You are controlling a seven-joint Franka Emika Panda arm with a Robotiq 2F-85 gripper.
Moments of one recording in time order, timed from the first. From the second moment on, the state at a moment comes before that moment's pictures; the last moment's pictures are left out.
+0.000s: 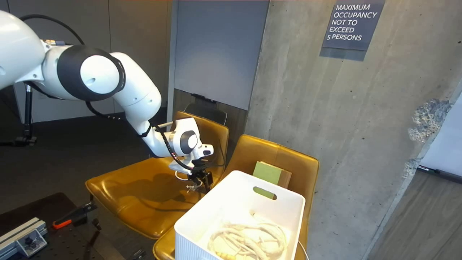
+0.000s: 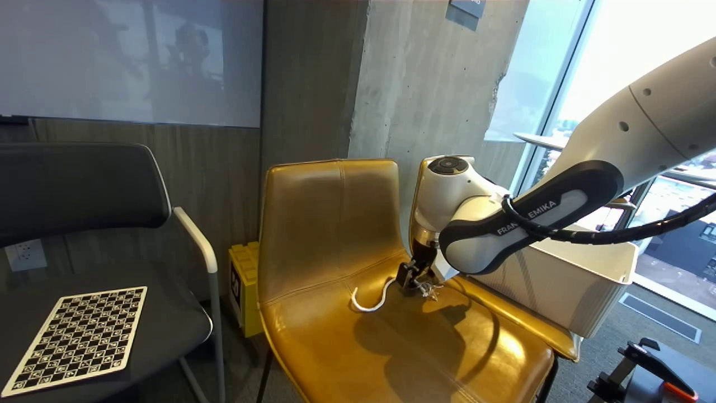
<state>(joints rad) 0.22 1.09 -0.20 -1.37 -0.29 2.57 0.42</state>
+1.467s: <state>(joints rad) 0.24 0.82 -0.24 -1.49 -0.30 2.51 0.40</state>
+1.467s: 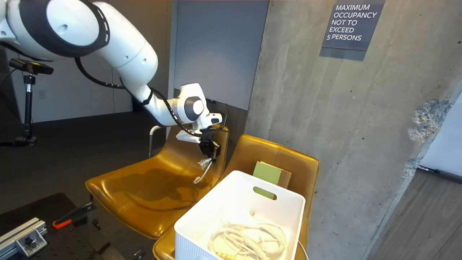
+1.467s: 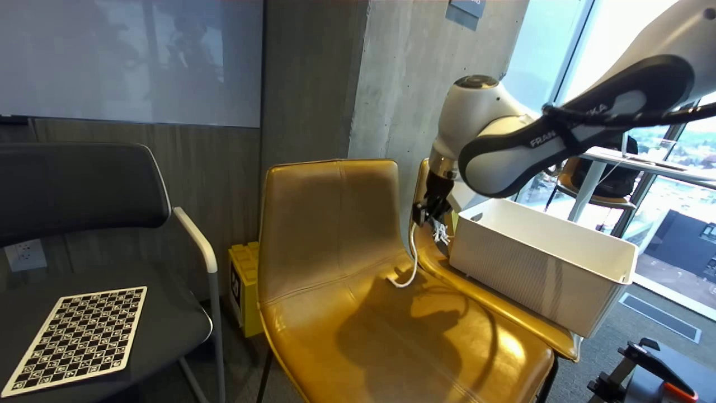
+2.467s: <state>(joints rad) -0.08 0.30 -0.32 -1.74 -0.34 2.47 0.29</state>
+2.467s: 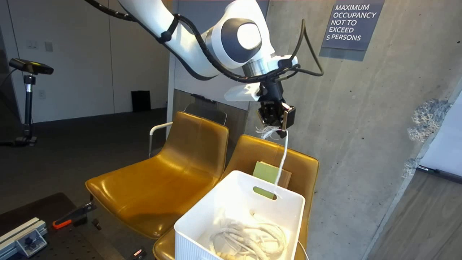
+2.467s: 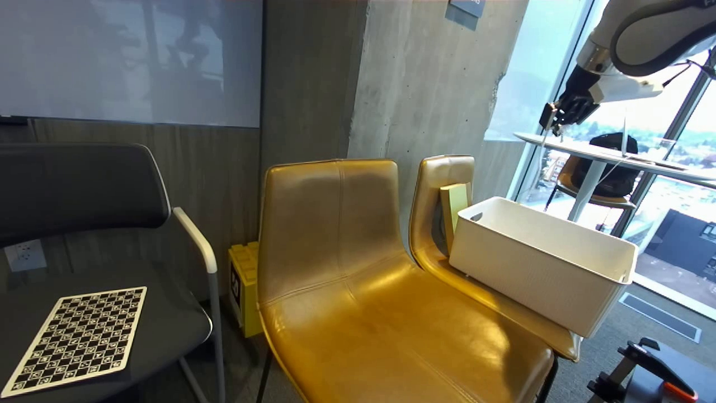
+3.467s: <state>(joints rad) -0.13 0.24 -0.30 -1.87 -0.34 2.47 0.29</state>
